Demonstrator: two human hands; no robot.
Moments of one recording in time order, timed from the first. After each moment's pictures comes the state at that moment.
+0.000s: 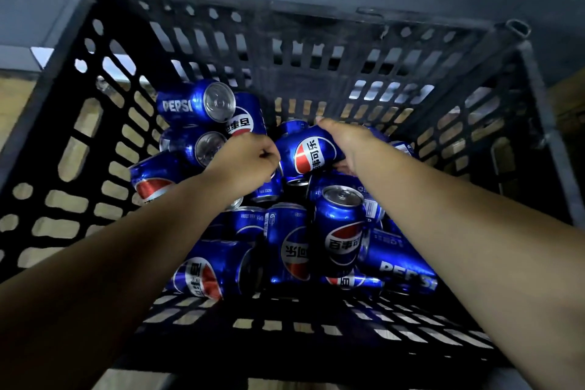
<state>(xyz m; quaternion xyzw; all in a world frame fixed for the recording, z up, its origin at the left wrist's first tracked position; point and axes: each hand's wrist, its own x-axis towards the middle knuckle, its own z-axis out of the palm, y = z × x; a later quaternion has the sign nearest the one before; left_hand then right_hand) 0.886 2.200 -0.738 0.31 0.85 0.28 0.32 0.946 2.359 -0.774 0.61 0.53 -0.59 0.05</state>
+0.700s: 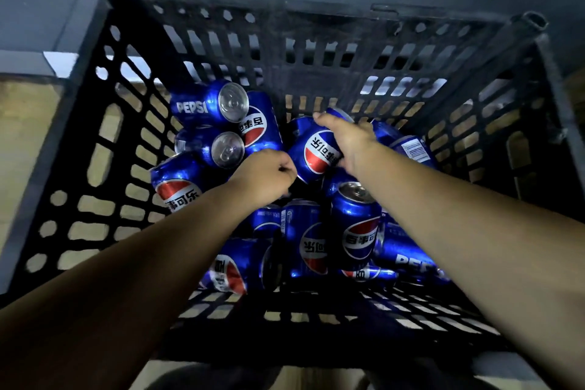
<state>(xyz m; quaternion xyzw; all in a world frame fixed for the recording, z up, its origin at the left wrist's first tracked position) 0.888 2.194 -0.754 0.29 0.83 0.25 0.39 0.942 2.334 -0.760 0.61 0.48 -0.63 -0.05</state>
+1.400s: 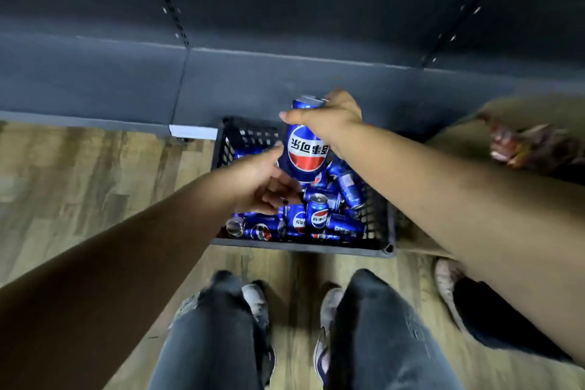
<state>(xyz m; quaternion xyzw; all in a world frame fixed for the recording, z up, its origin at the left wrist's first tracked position) 0.918 2.136 -0.337 0.01 0.68 0.35 0.64 0.955 2.266 -0.319 0.49 0.70 -0.51 0.01</state>
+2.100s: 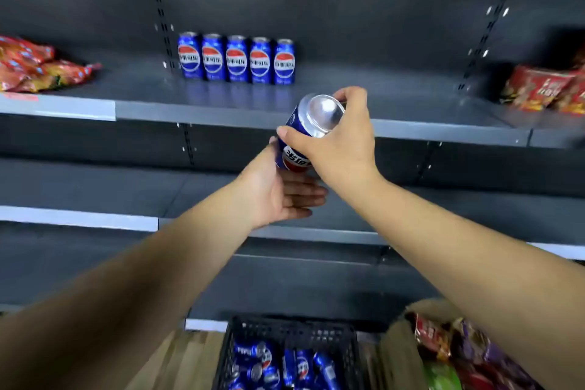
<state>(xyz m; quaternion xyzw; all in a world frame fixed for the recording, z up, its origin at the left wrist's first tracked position) 0.896 2.165 0.144 0.12 0.59 0.63 0.49 0.968 2.244 0.173 0.20 0.79 -0.40 -0.42</state>
